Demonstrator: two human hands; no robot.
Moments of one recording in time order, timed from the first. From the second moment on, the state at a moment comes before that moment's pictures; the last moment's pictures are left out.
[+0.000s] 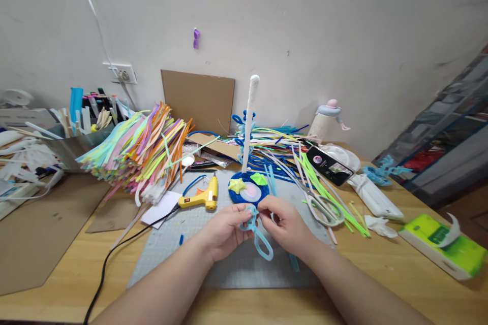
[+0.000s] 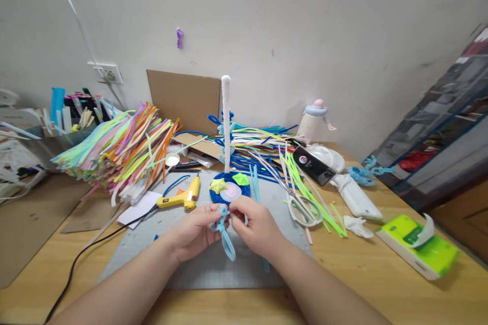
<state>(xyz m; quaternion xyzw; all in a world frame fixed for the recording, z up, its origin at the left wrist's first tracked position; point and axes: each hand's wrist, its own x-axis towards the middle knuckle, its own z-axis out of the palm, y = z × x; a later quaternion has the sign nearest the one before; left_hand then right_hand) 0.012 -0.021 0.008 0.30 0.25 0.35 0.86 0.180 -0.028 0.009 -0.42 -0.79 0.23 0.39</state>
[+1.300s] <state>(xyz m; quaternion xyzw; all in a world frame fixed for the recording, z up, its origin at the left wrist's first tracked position) 0.020 -0.025 0.007 0.50 0.31 0.38 0.72 0.172 -0.028 0.001 -0.35 -0.35 0.76 0.42</state>
